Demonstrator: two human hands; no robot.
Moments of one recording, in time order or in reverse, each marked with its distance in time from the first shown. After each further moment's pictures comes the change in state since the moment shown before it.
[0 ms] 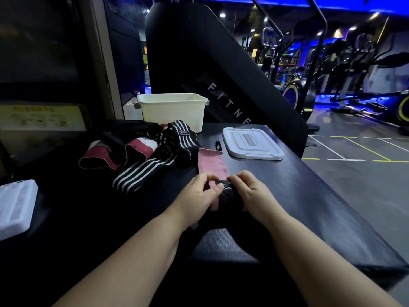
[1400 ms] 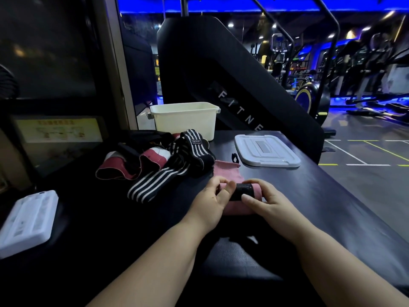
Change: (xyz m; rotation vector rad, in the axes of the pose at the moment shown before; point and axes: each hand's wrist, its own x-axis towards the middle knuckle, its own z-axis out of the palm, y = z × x) left_hand 0.007 0.004 0.002 -0.054 0.039 -0.021; right_hand -0.001 0.015 -0.011 0.034 -0.097 -0.111
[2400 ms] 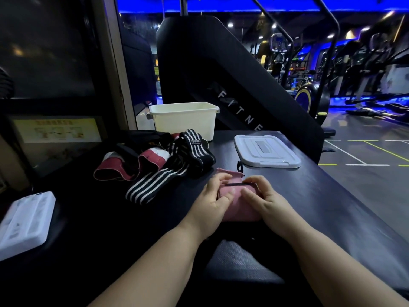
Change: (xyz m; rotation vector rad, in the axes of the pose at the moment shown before) left_hand -0.002 -0.003 -0.001 0.008 -0.007 0.103; right_hand 0.006 -0.005 0.007 -0.019 0.041 0.005
